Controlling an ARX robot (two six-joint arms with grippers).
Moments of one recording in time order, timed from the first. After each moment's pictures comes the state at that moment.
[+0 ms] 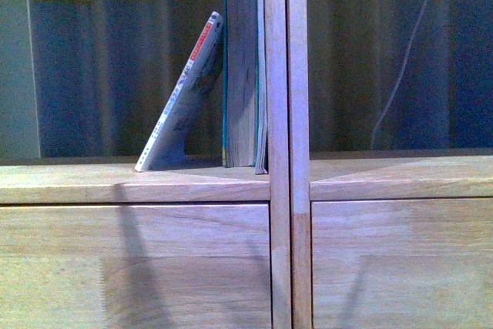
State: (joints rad) left arm 0.04 0.93 0.83 0.41 0.51 -0.11; right arm -0.15 0.79 0.76 0.33 -0.46 0.26
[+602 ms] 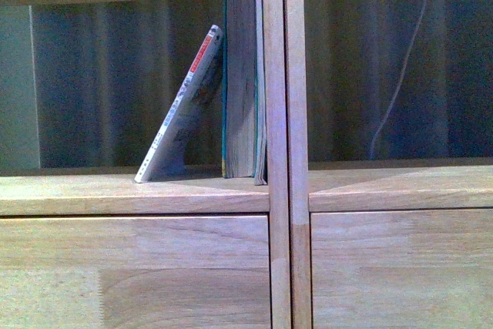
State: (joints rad) left arm 0.00 0.50 0.37 0.13 0.00 -0.01; right arm -0.01 0.64 0.58 0.07 -0.01 0.04
